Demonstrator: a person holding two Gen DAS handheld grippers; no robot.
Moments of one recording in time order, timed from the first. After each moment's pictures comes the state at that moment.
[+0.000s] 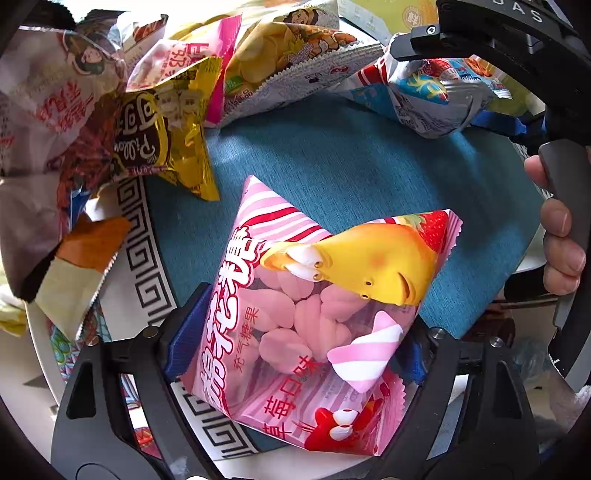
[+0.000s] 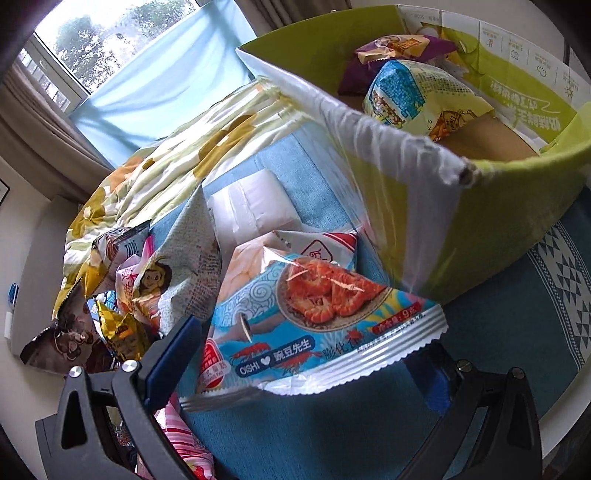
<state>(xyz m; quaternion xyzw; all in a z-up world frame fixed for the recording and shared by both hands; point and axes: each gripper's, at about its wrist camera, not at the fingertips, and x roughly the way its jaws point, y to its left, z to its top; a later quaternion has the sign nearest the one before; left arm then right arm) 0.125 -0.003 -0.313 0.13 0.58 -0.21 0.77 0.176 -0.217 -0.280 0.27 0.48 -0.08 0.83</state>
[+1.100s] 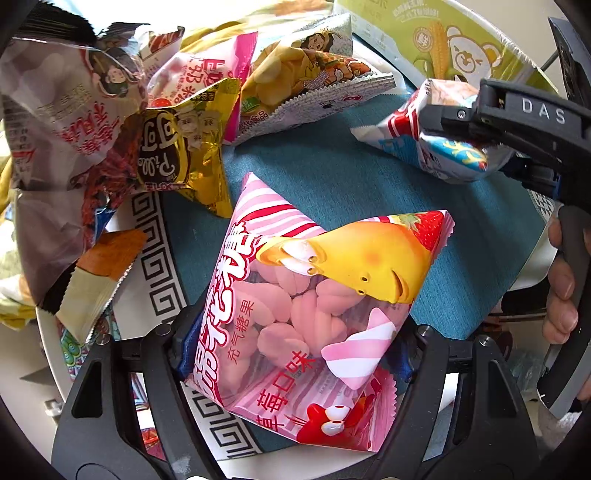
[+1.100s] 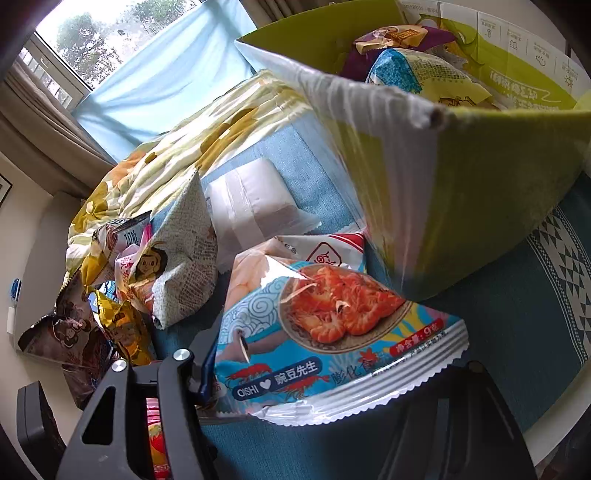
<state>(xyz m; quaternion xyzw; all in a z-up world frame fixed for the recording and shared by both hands) 0.128 0.011 -0.297 0.11 0.58 -0.20 0.78 0.165 -0.205 -0.278 0.26 0.49 -0.06 0.83</state>
